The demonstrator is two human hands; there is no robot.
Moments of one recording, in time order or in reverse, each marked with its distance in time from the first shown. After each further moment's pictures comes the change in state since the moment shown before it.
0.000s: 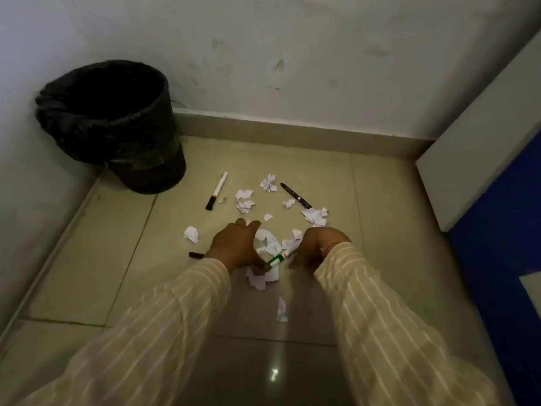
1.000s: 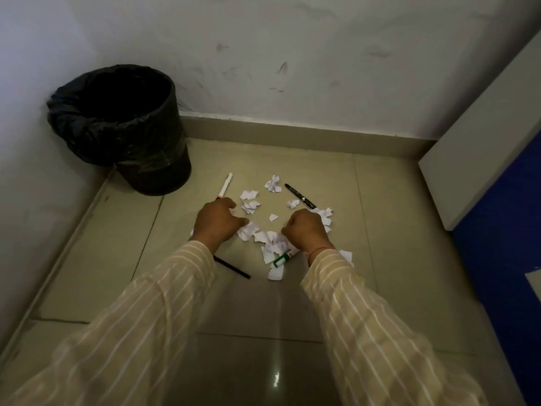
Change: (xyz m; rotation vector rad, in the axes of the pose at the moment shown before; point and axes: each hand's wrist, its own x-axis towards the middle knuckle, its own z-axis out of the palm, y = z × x) left_hand 0.019 -0.045 -0.033 -0.345 0.346 -0.202; right_hand 0.029 -0.038 0.021 0.145 0.566 -0.220
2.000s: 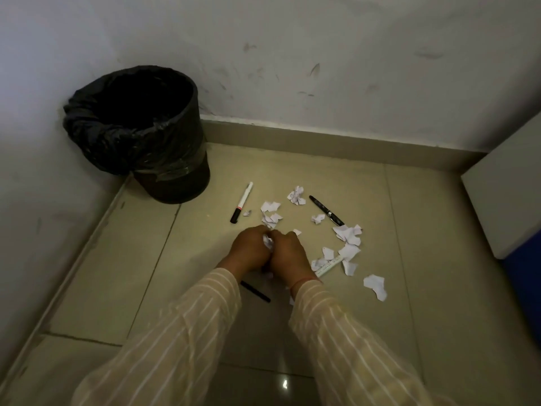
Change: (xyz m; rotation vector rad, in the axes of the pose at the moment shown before) left_hand 0.017 -0.004 0.039 -0.113 -0.248 0.001; right_hand 0.011 -0.053 0.074 0.027 -0.114 -0.169
